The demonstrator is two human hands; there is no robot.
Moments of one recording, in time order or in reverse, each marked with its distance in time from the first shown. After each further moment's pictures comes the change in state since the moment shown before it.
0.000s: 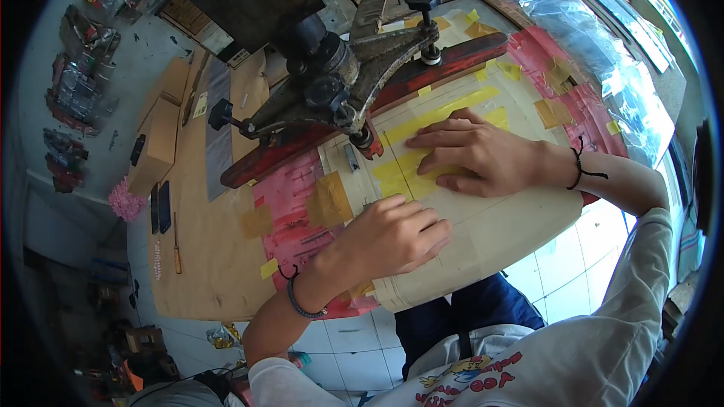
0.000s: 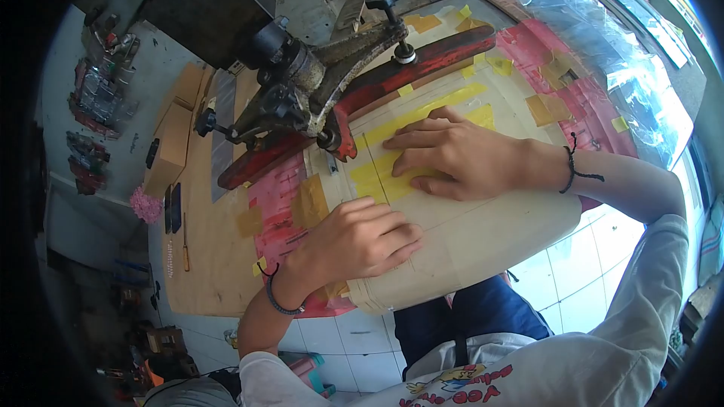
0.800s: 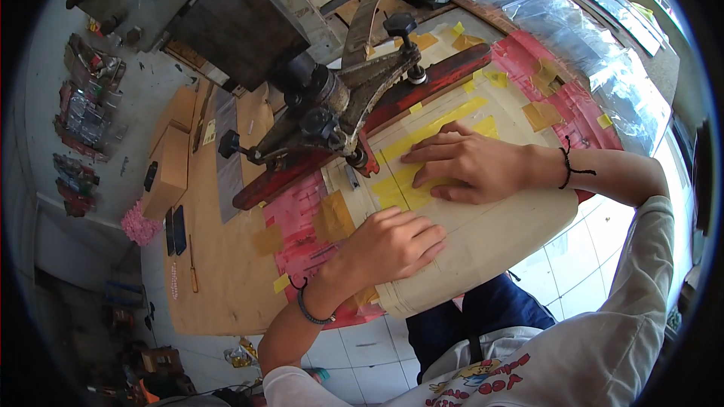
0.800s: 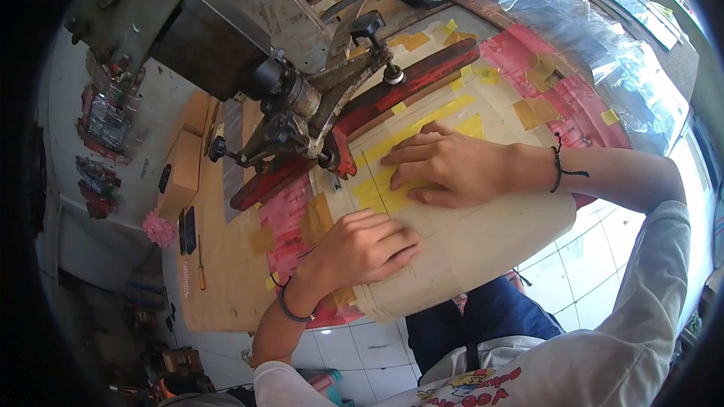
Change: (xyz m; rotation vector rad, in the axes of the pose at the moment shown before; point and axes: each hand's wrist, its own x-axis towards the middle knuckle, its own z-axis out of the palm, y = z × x) left_hand 0.004 -0.001 -0.001 -0.050 0.025 -0.023; right_hand -0.003 0.001 0.003 -0.005 0.040 -0.026
